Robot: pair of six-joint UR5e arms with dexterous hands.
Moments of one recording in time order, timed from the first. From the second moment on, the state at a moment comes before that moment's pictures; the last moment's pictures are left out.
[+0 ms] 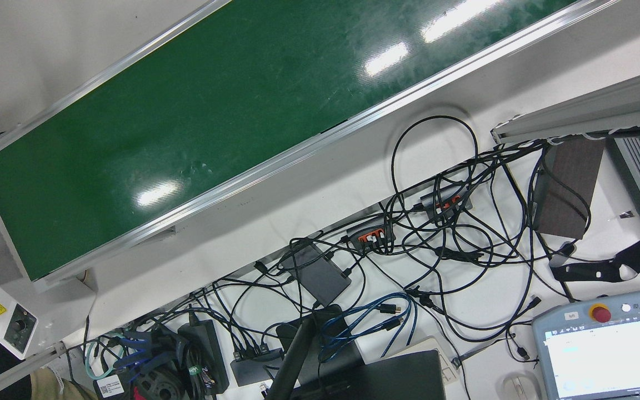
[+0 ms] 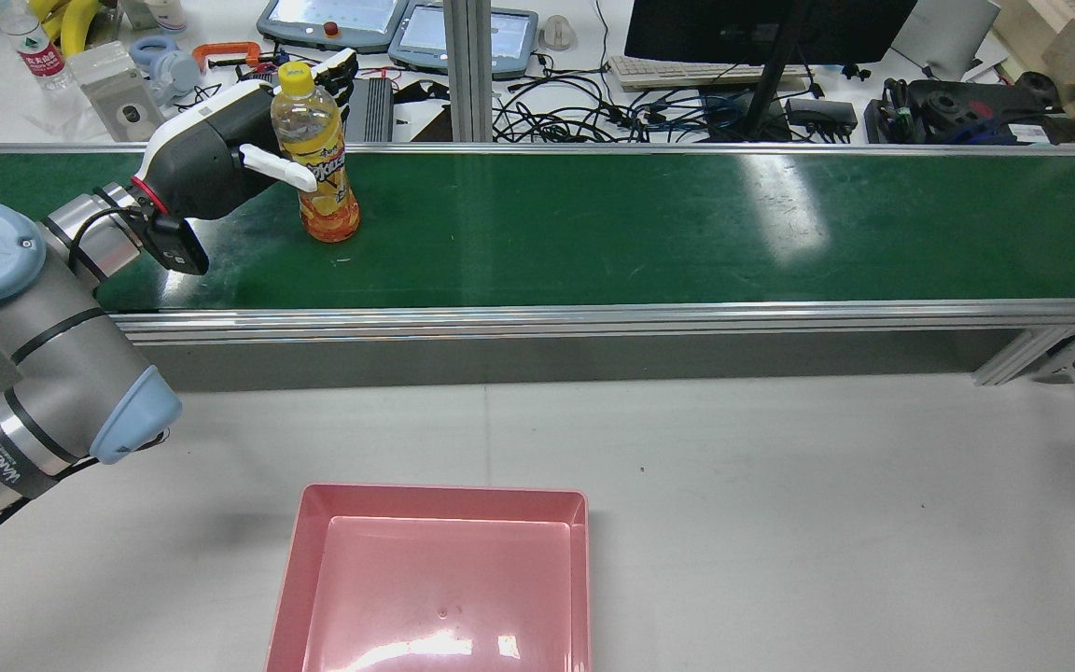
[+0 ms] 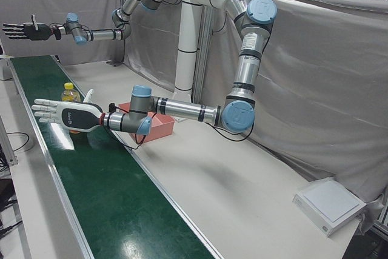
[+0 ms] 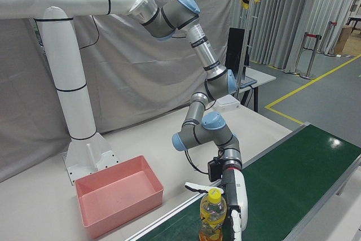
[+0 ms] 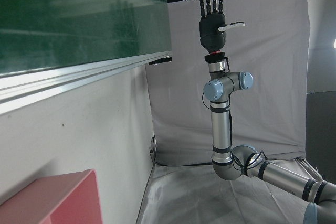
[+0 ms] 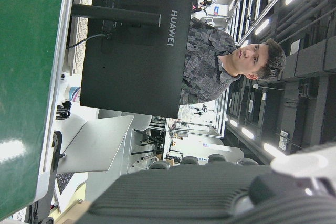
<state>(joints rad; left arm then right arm) -0.91 -2.18 -1.53 0.03 1.49 0.34 1.53 -1.45 1.53 -3.27 -1.58 -0.10</state>
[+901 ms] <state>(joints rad) -0.91 -2.21 -1.61 0.12 1.48 0.33 1.53 -1.45 1.53 -3.27 -1.58 -0.10</state>
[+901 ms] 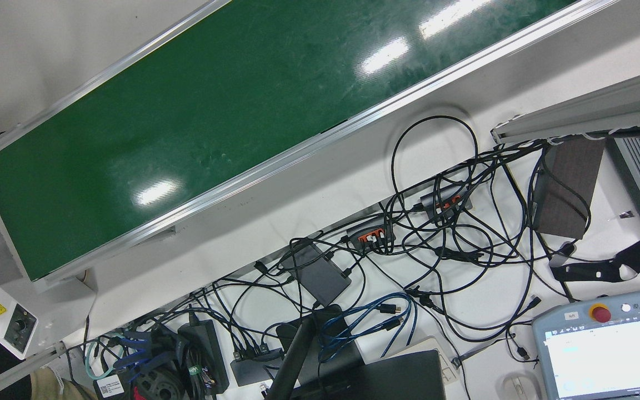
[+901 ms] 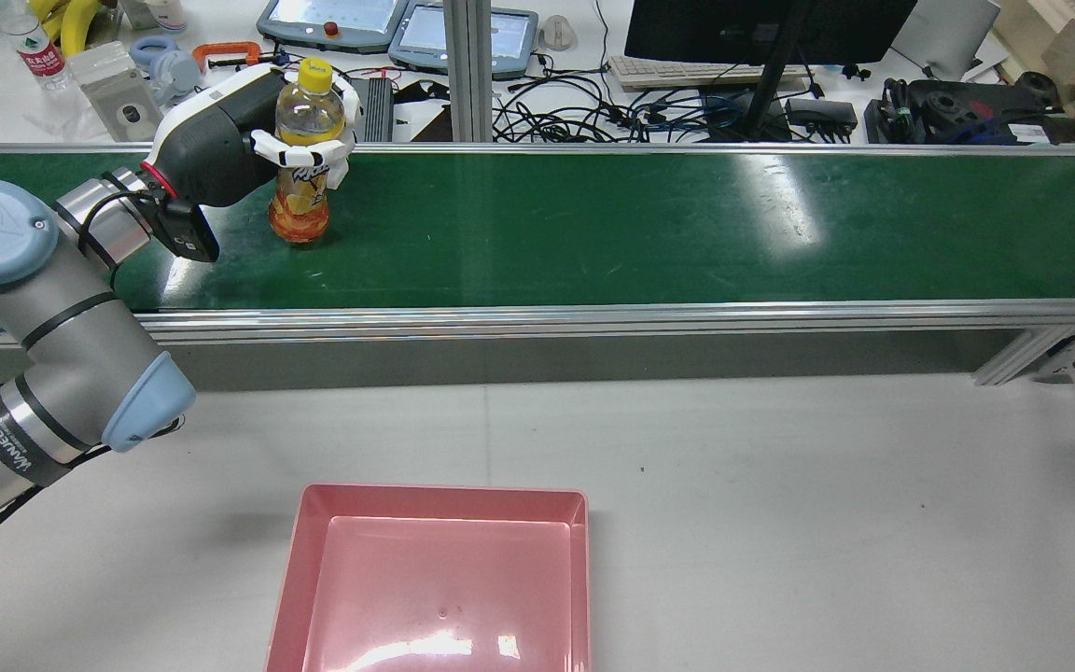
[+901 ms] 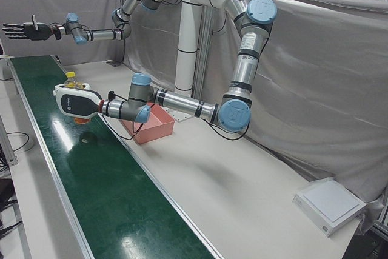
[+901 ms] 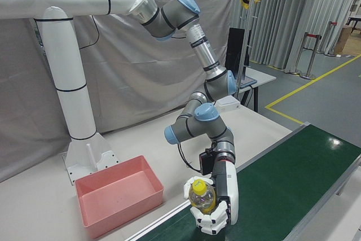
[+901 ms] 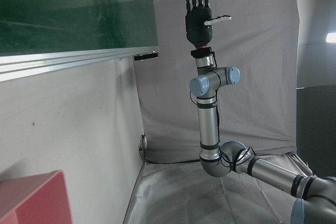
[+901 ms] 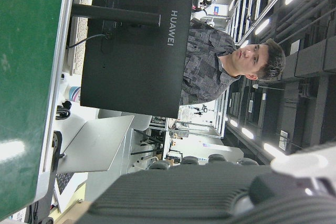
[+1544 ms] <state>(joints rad) -0.73 -2.18 -1.77 0.15 1.48 0.41 1.53 -1.45 1.53 -3.27 -1.58 -0.10</state>
